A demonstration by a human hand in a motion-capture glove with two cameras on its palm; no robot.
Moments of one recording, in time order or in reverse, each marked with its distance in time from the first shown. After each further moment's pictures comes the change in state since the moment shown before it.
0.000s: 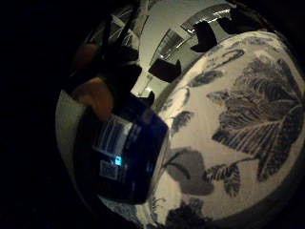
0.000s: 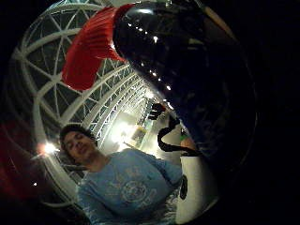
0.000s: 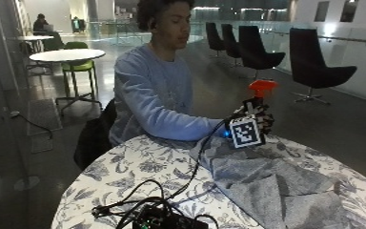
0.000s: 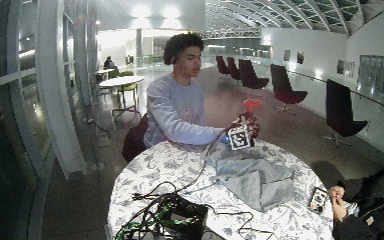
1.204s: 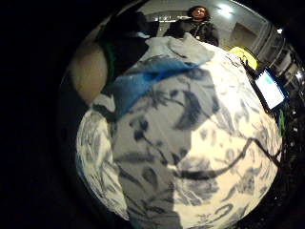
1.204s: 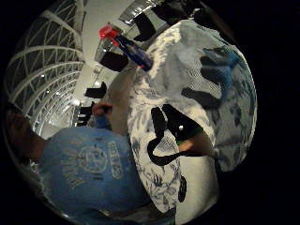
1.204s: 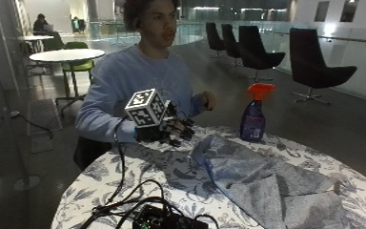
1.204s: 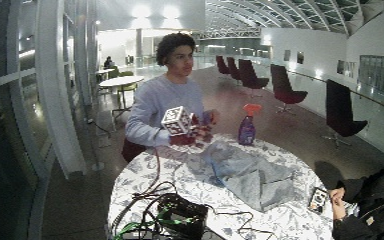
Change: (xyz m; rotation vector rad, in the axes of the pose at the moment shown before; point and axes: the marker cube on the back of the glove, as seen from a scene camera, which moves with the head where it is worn) arm -0.082 0.258 -0.196 0.024 0.985 0.157
